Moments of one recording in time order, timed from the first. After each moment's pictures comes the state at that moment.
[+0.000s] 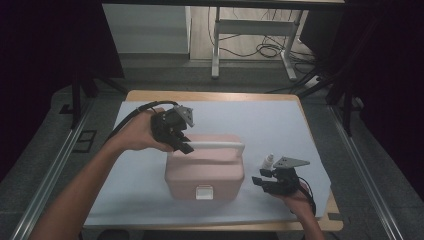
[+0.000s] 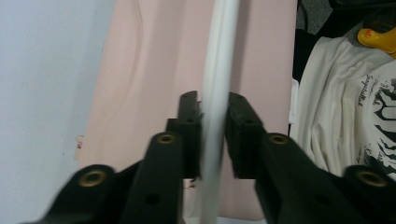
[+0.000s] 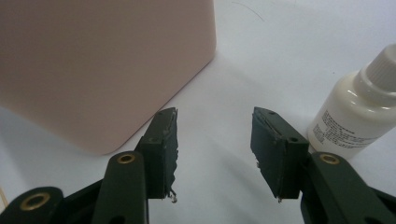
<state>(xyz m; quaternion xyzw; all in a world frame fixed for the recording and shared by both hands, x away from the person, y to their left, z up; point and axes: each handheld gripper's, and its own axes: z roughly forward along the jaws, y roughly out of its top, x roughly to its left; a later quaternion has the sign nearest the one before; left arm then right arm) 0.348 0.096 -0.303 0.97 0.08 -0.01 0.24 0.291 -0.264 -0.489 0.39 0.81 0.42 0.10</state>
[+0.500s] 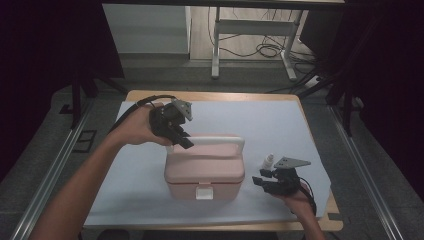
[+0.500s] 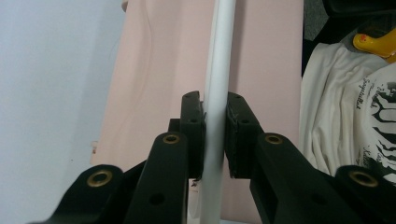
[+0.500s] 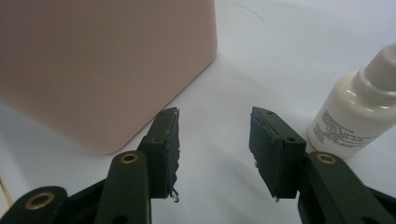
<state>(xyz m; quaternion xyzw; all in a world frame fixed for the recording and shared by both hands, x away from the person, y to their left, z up) 0.358 0.100 -0.295 0.97 0.08 -0.01 0.25 0.290 -0.265 -0.487 0.39 0.81 0.42 0.10</state>
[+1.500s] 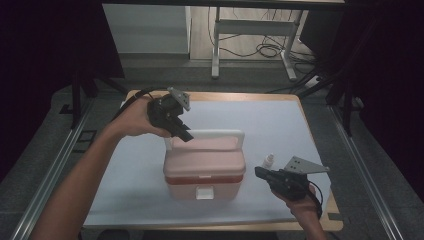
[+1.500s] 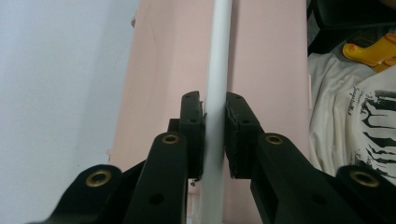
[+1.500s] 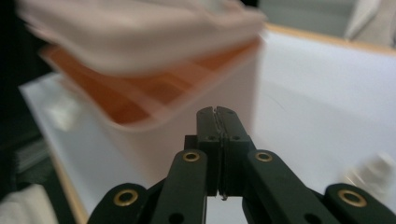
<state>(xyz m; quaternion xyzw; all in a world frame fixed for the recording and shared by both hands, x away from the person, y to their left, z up) 0.373 0.105 -0.284 0.96 0.08 -0.03 0.26 0.250 -0.253 -0.421 0.32 0.77 0.53 0.14</state>
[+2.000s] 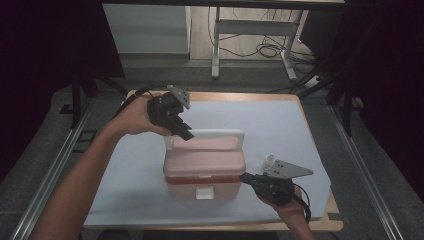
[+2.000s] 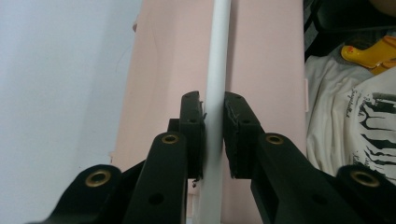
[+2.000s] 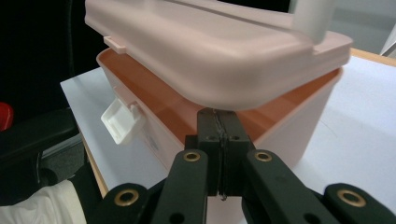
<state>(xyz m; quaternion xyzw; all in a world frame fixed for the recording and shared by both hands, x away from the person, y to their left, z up) 0.374 0.105 -0.279 0.96 0.08 -0.03 0.27 0.240 -0.215 -0.417 0.28 0.79 0.53 0.12</state>
